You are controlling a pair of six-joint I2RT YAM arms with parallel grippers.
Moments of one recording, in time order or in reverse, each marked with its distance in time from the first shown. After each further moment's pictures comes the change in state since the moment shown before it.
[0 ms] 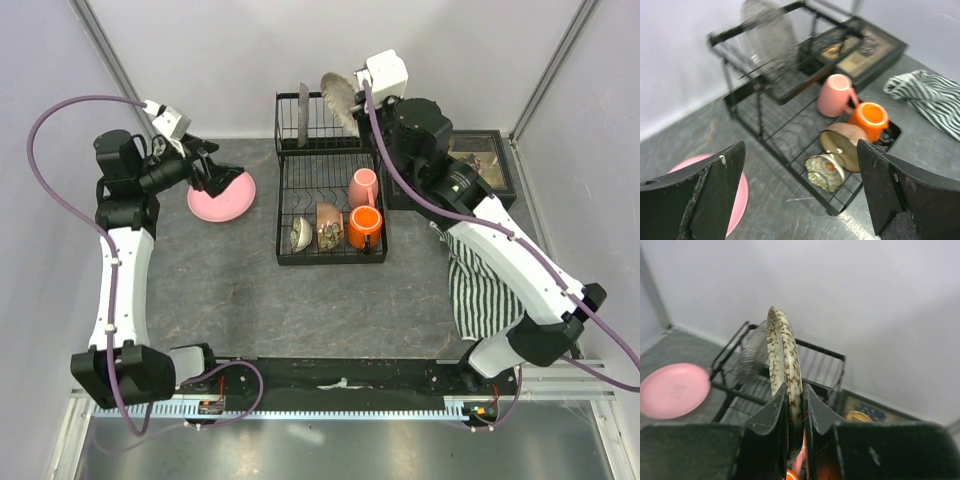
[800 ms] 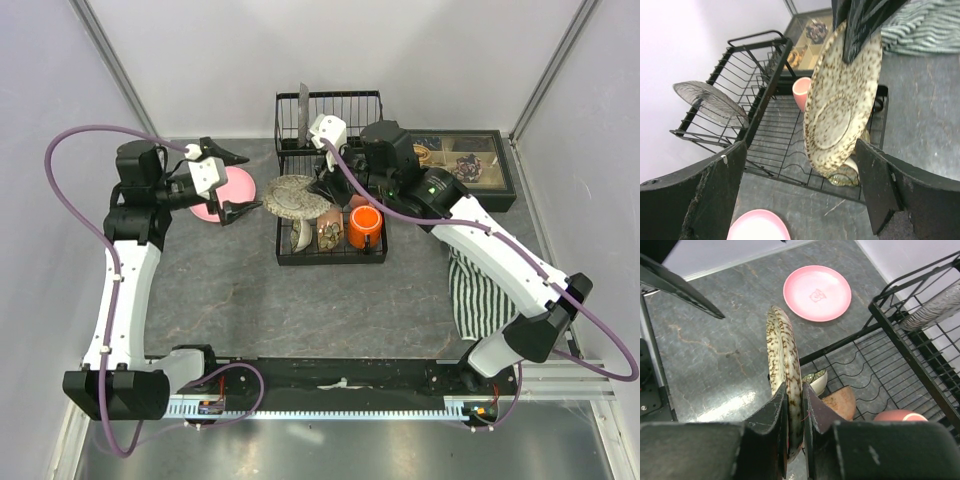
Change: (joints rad) left arm -0.140 -0.097 -0.005 -0.227 0.208 0.649; right arm -0.009 0.004 -0.149 -0.244 -0.771 0.023
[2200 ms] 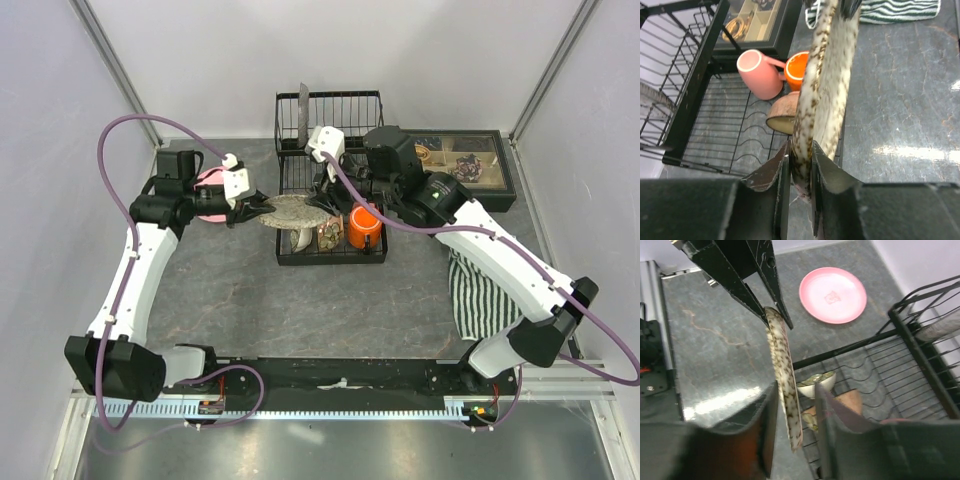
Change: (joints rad) left arm -0.123 0.108 -0.020 -0.238 -0.060 0.194; right arm 0.008 -0.032 -0.037 -0.018 -0.101 -0.072
